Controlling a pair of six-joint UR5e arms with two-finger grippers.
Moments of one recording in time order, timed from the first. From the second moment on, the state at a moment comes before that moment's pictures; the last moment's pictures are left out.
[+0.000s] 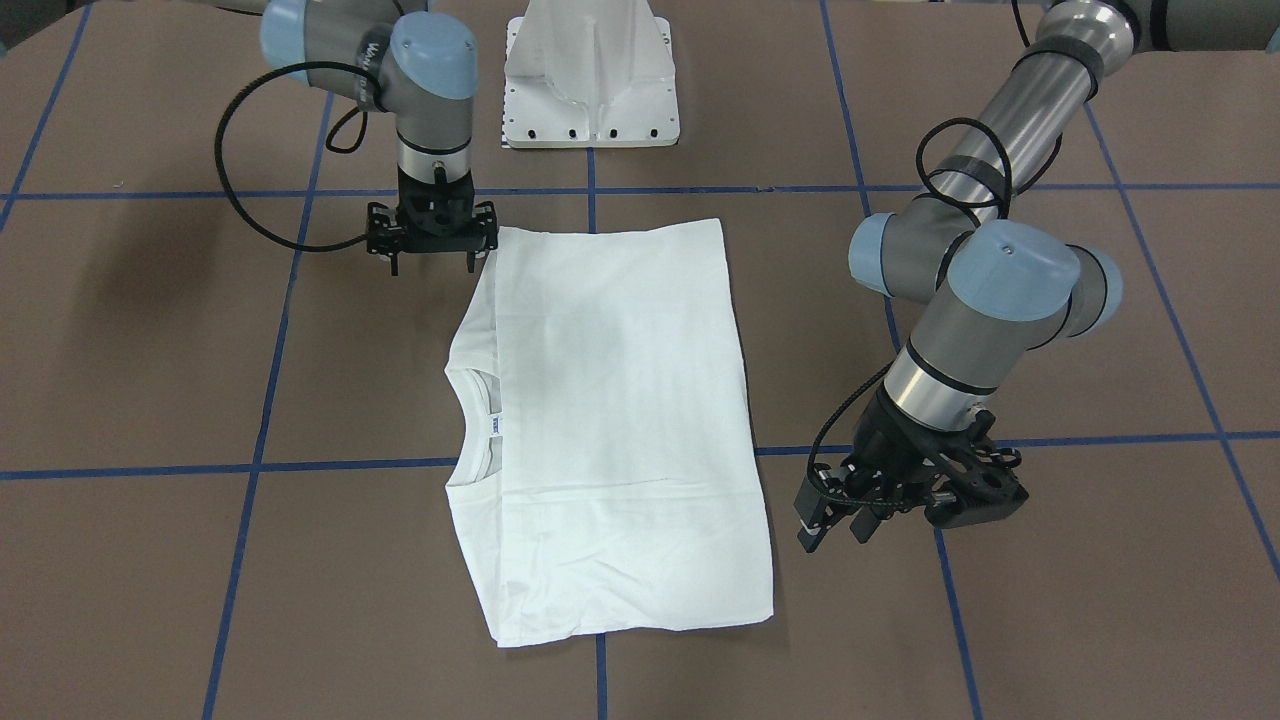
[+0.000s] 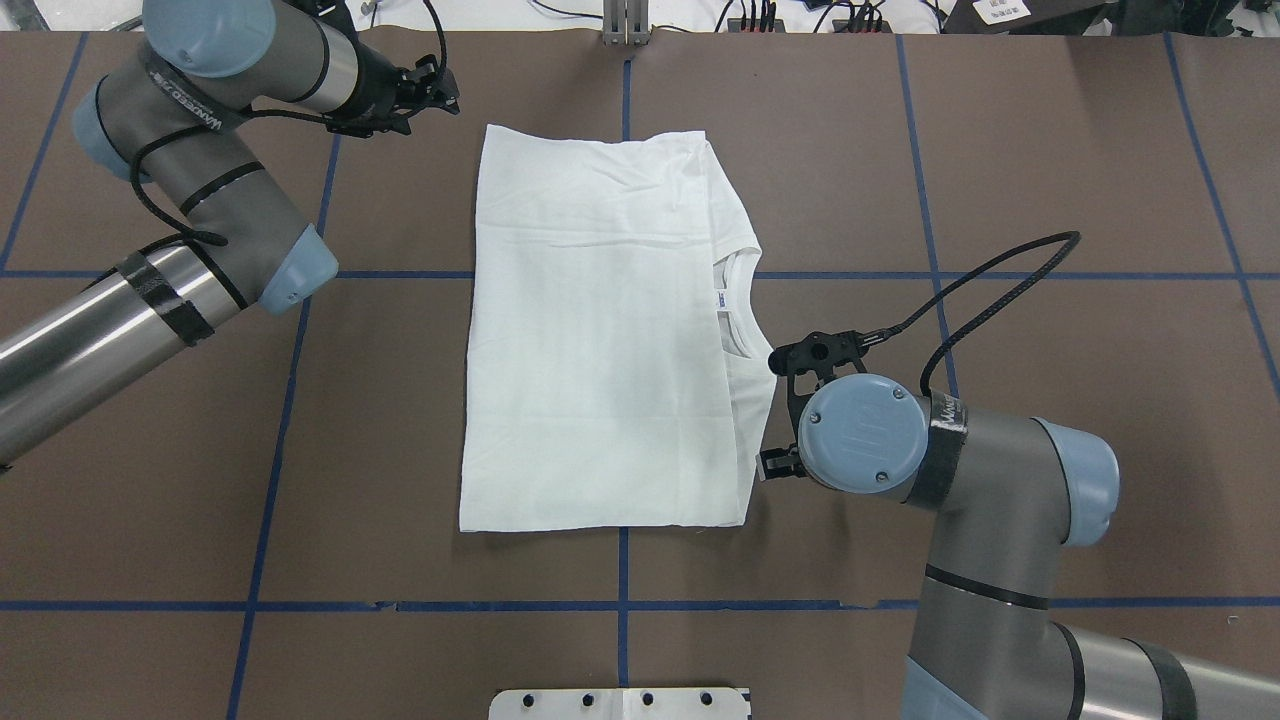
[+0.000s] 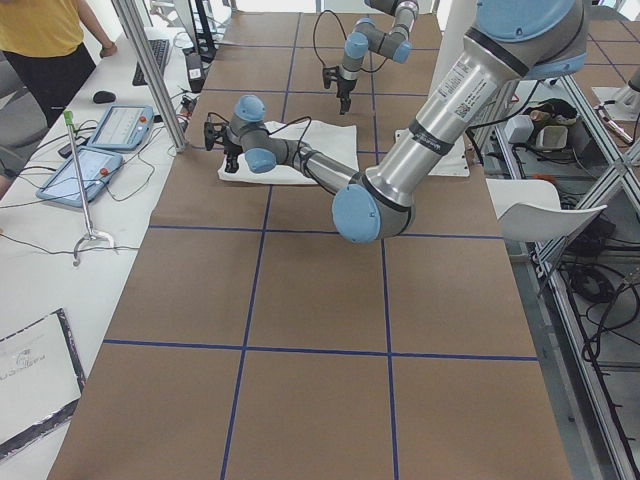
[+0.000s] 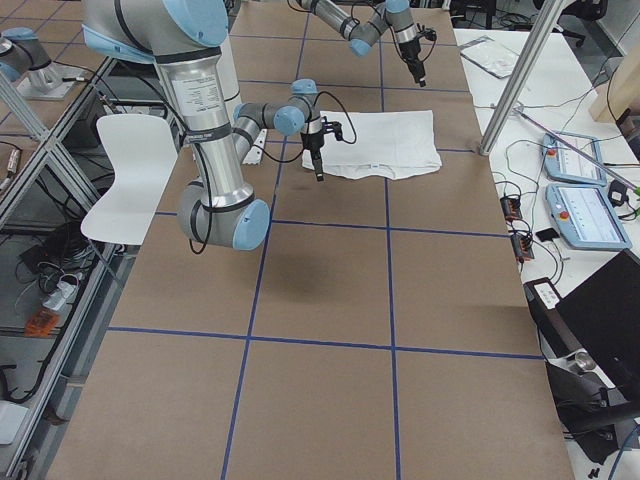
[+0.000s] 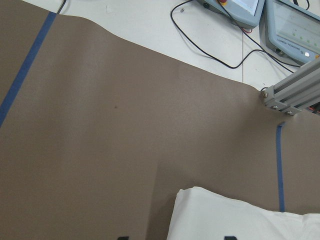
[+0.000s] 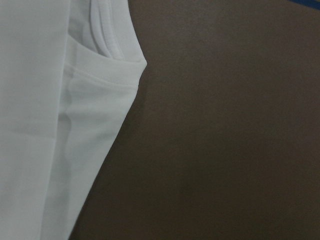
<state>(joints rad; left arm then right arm) -0.91 -2.27 -1.27 -2.29 -1.91 -1.34 0.37 -1.19 1.97 -1.76 1.61 1.17</state>
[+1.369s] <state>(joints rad) -0.90 -2.20 -1.38 -2.27 -1.91 -1.38 0.20 -1.16 1.87 -1.42 1.43 2.56</state>
